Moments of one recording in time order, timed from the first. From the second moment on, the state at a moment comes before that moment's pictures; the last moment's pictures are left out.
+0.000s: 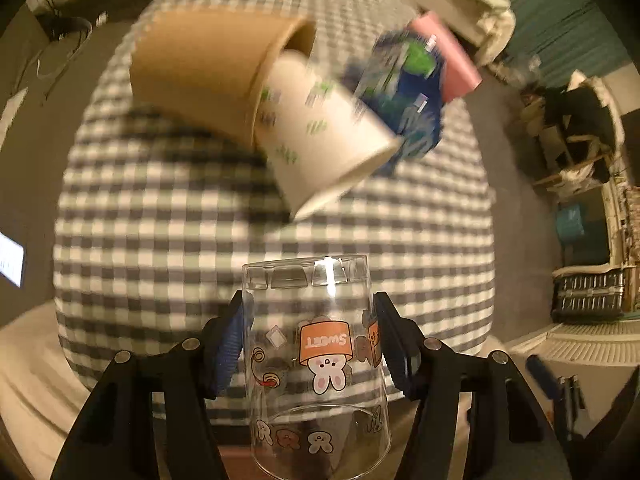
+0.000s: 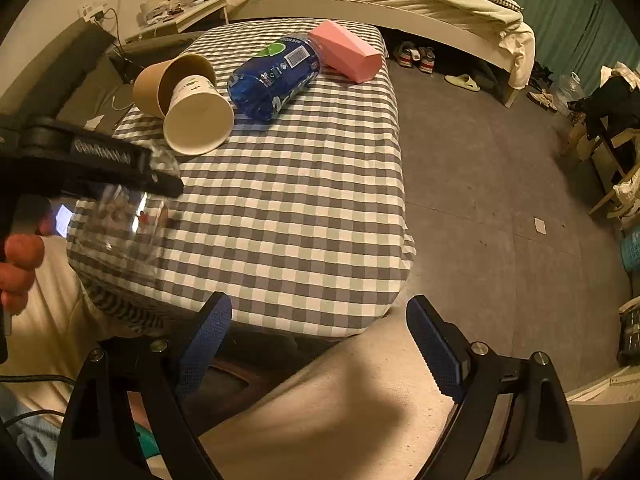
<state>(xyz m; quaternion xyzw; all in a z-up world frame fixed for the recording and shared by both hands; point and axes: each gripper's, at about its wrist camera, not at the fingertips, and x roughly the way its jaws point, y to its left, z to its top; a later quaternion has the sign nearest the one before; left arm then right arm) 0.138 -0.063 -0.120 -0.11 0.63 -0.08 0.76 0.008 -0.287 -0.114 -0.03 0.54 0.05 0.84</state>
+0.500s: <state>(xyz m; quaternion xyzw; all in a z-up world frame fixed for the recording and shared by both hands) 0.094 -0.068 -0.112 -0.01 0.39 -0.07 0.92 0.001 -0.284 -0.116 -0.04 0.55 0.05 0.83</state>
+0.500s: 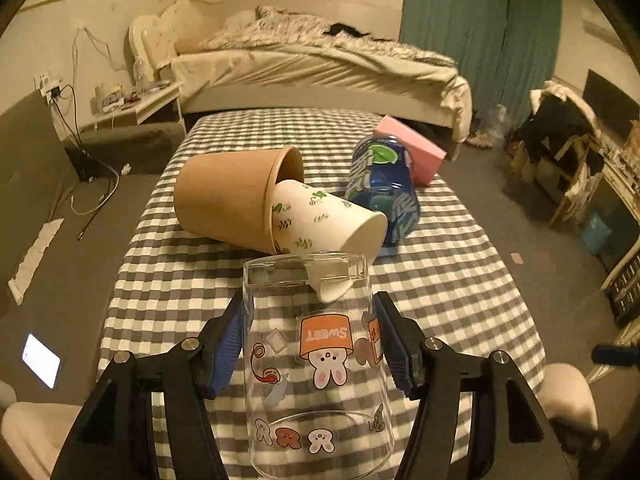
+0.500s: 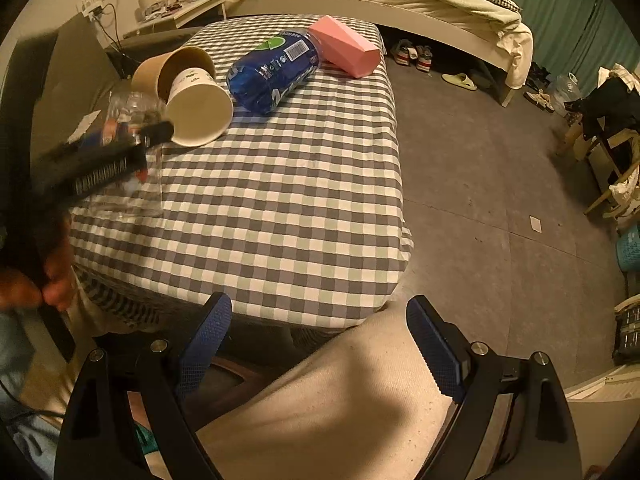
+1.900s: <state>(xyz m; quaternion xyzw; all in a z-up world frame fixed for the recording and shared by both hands) 0.082 -0.089 -0.119 0.04 0.37 -0.11 0.92 0.003 -0.282 -0.110 -0.05 0.55 0.03 0.83</state>
